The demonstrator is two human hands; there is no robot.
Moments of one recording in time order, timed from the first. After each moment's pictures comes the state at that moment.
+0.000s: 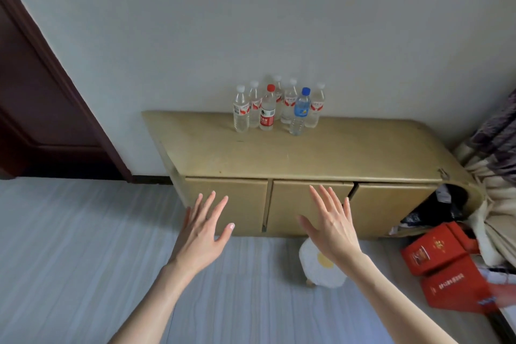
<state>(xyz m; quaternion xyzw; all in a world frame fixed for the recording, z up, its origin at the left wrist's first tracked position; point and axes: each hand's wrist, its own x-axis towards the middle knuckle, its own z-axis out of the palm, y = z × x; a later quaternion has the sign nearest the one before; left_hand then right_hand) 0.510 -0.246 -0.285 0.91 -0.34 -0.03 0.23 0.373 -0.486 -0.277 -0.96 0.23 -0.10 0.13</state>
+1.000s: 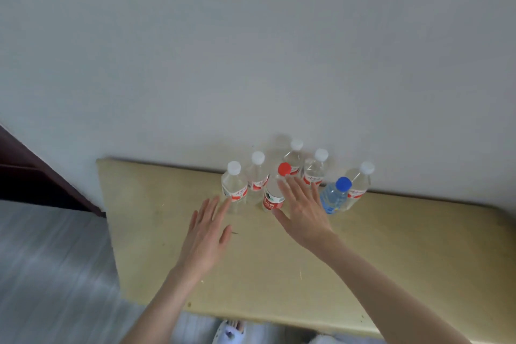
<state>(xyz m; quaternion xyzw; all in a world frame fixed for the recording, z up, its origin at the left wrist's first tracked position) 0.875 -0.502 -0.321 0.93 -0.29 -0.05 0.23 0.806 -0.709 -0.275 -0.99 0.10 -0.04 0.13</state>
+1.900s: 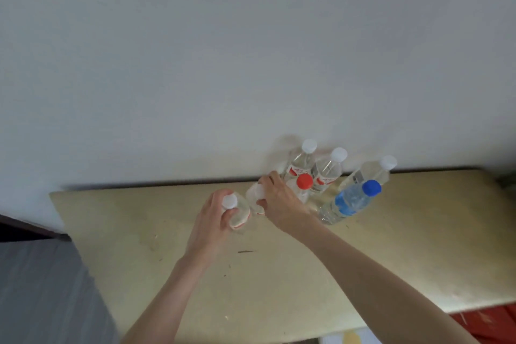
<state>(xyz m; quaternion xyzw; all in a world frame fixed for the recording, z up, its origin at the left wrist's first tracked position) 1.004 -0.526 -0.330 0.85 -0.27 -0.16 0.42 0.942 -0.676 -0.290 -0.95 0.19 0.08 0.22</state>
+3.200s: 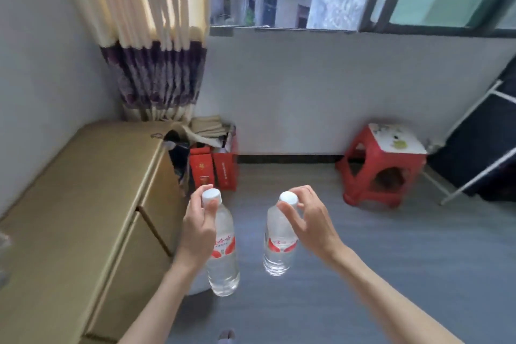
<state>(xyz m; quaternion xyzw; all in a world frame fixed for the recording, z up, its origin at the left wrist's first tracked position) 0.473 -0.488 -0.241 0.40 -0.69 -0.46 0.39 0.296 -0.384 -0.232 -0.50 0.73 -0.45 0.10</state>
